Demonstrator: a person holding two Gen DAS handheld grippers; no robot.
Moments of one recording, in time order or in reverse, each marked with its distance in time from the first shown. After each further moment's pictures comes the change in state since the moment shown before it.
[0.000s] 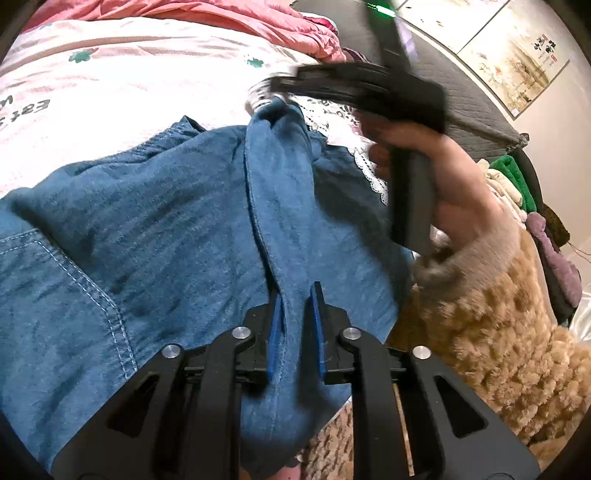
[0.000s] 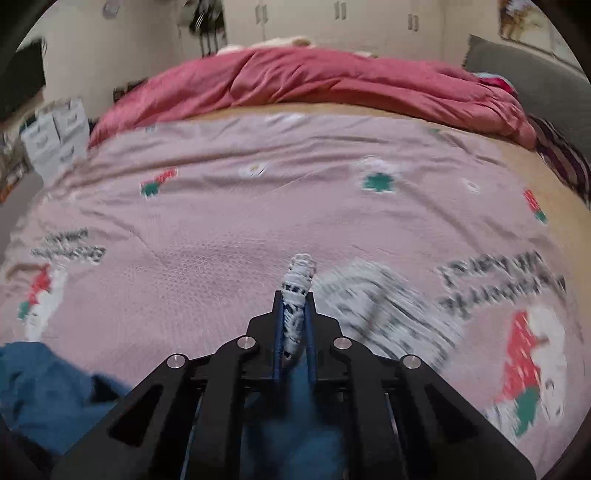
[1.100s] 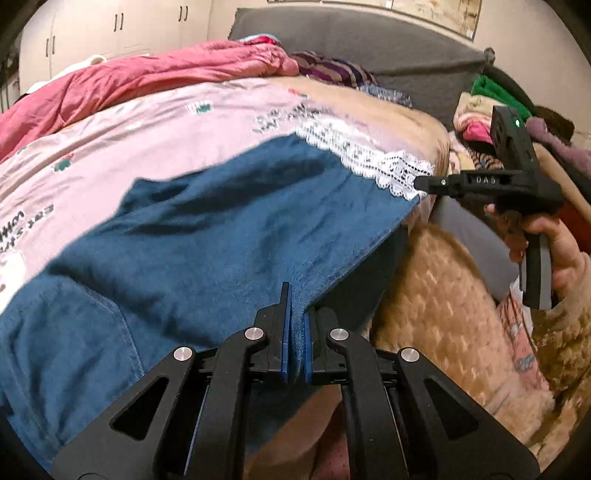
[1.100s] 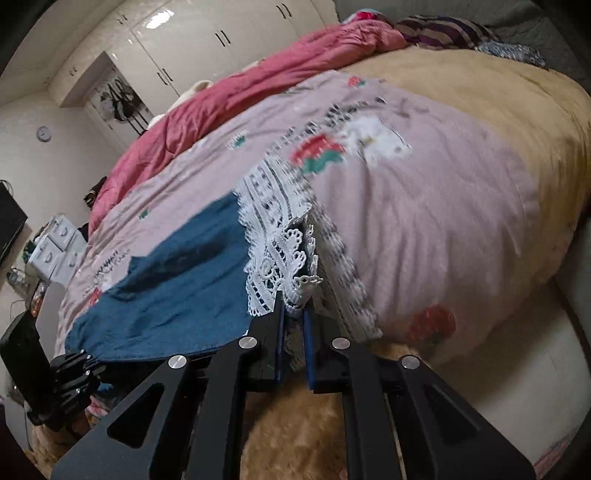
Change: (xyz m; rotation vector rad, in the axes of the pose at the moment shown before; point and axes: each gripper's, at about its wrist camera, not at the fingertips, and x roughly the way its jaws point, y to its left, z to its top) left arm -0.013 -0.067 -0.036 0.389 -0.054 0.176; right arm -0.178 -0.099 -0.207 0.493 -0.051 0.042
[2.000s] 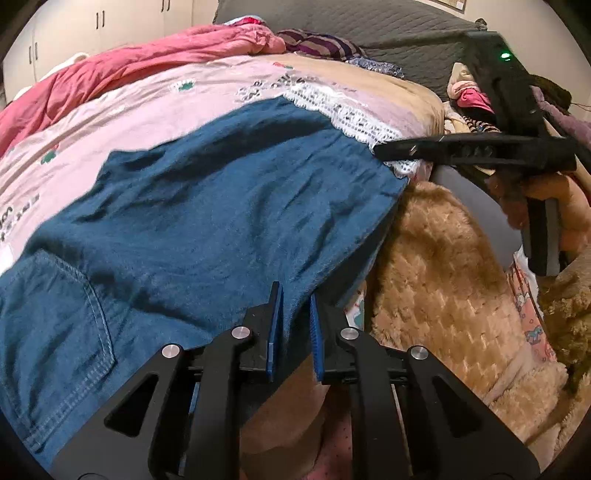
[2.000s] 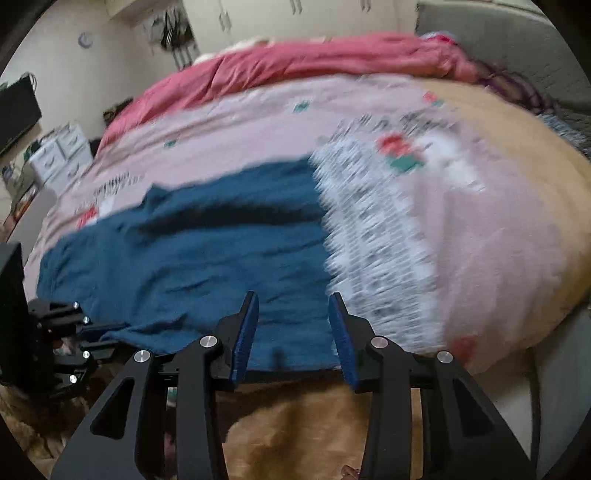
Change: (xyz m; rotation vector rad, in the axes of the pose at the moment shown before) left arm 0.014 -0.007 -0.022 0.051 0.081 0.000; right arm 0.037 0.064 -0.012 -0.348 0.122 -0.046
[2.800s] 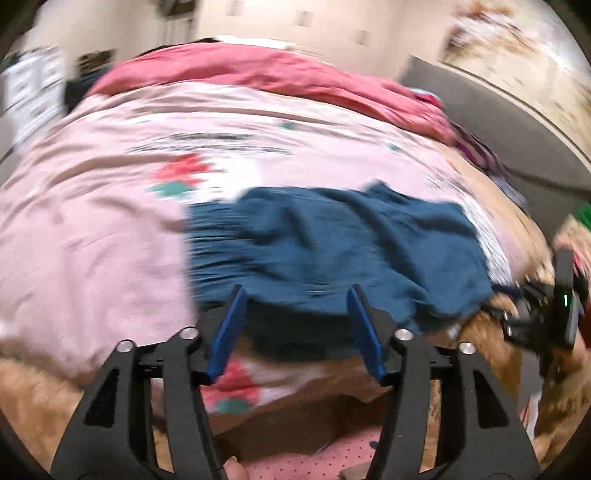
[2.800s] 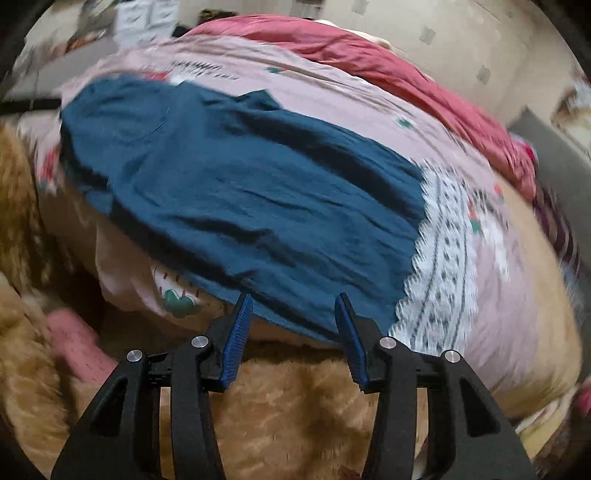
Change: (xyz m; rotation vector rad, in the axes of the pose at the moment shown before) left arm -0.164 0.093 -0.095 -0.615 -0.211 0.396; right arm 0.005 0.075 -0.046 -0.608 0.030 -0.105
